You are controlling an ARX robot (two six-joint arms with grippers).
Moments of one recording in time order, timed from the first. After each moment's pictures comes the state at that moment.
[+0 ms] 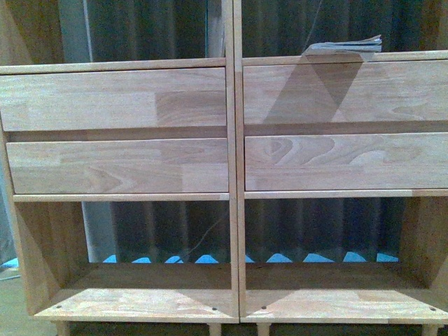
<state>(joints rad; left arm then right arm) 0.00 0.00 0.01 0.00 0.00 0.00 0.00 0.00 0.01 0.00 0.00 -0.01</state>
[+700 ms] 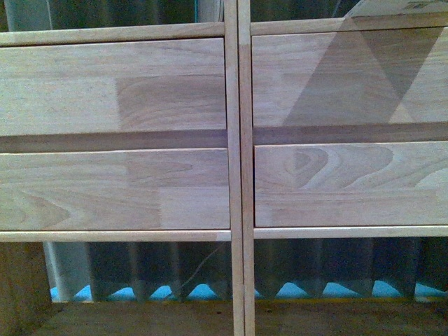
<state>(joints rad) 0.00 0.00 0.01 0.00 0.00 0.00 0.00 0.00 0.01 0.00 0.00 -0.01</state>
